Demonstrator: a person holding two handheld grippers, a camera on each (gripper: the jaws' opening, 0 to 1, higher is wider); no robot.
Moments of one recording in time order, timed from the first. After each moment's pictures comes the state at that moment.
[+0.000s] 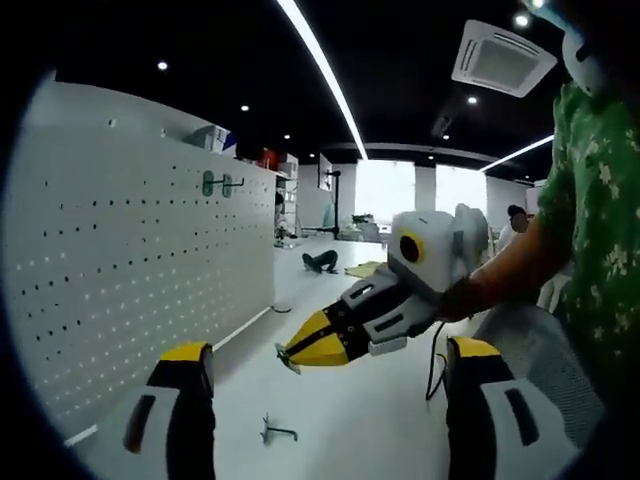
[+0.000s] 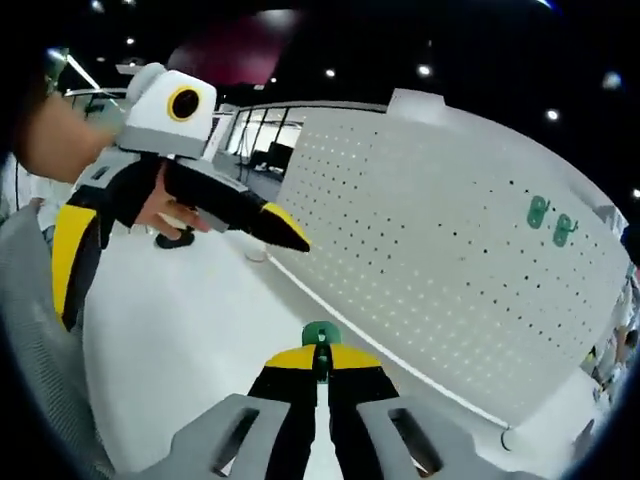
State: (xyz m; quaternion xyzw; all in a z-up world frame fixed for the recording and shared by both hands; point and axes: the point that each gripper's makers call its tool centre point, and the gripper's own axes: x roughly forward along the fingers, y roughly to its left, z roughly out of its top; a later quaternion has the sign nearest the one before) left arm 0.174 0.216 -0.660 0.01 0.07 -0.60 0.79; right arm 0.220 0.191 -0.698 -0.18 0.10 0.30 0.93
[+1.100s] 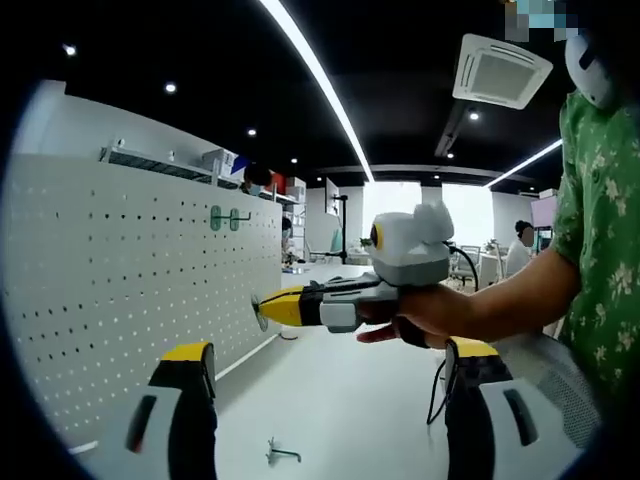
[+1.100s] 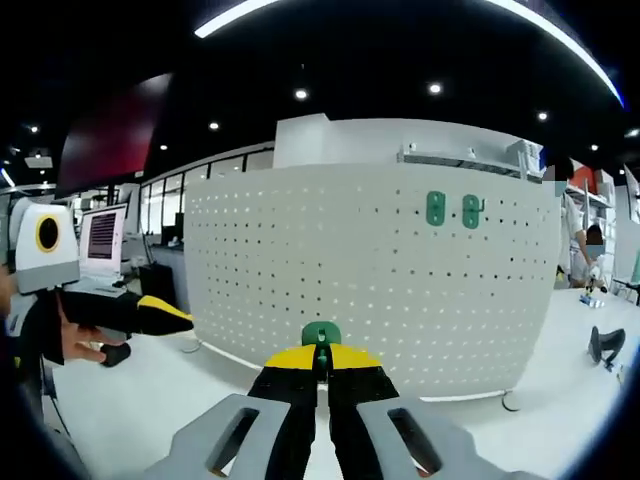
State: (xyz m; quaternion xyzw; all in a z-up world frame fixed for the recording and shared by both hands) left arm 0.170 0.219 -0.628 -0.01 0.03 -0.59 0.81; right arm 0.264 0.148 -0.629 -0.02 0.03 0.13 0.99
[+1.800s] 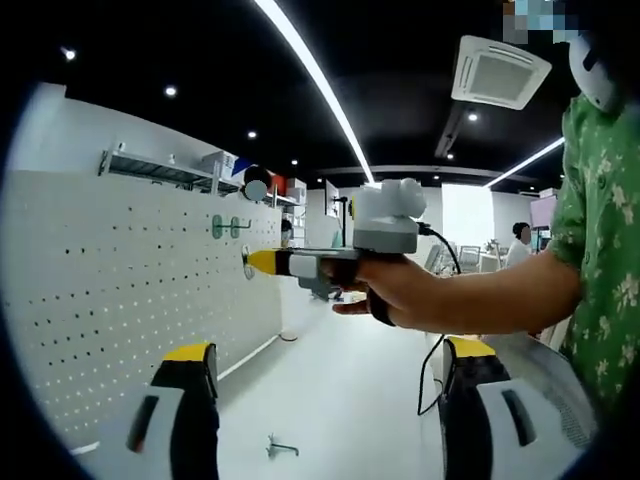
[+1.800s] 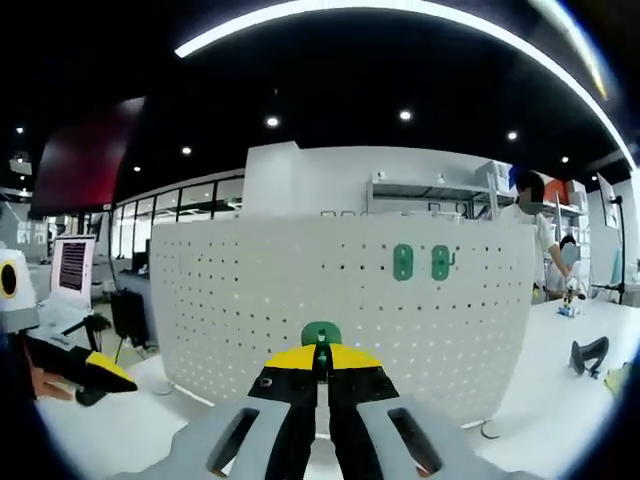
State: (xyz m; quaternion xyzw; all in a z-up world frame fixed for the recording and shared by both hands) left arm 0.159 0.237 -0.616 -0.01 0.03 -0.59 0.81; right arm 0.294 0.133 -0.561 -0.02 -0.04 0.07 1.00
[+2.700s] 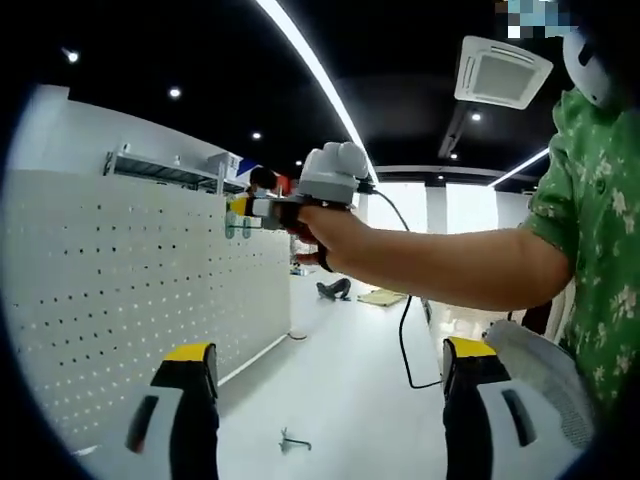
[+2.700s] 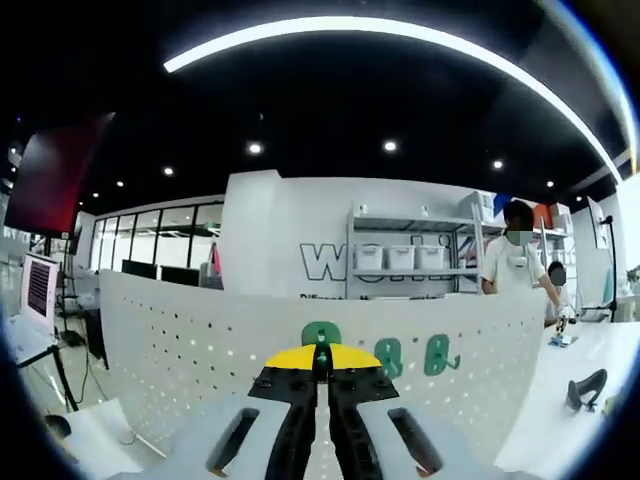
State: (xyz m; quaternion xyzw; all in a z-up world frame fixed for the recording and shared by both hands) left arm 0.170 0.251 -0.618 -0.01 0.03 -0.58 0.81; right arm 0.371 0.111 -0.497 -0.03 -0.09 0.03 1.00
